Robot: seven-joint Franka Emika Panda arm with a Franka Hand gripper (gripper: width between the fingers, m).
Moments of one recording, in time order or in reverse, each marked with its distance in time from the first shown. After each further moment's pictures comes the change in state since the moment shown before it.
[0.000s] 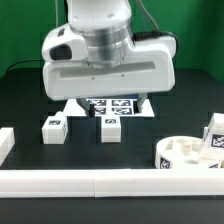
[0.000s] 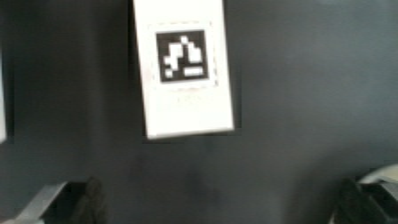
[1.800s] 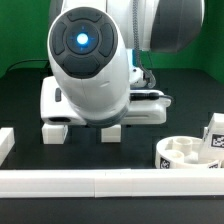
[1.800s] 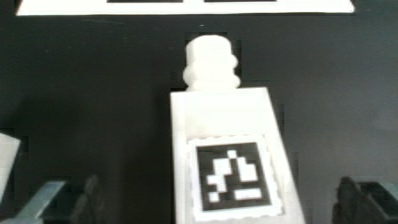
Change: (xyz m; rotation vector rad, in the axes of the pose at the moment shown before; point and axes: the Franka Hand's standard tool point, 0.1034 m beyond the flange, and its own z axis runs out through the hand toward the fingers) arm -0.021 0.014 0.041 -0.031 -0.599 0.014
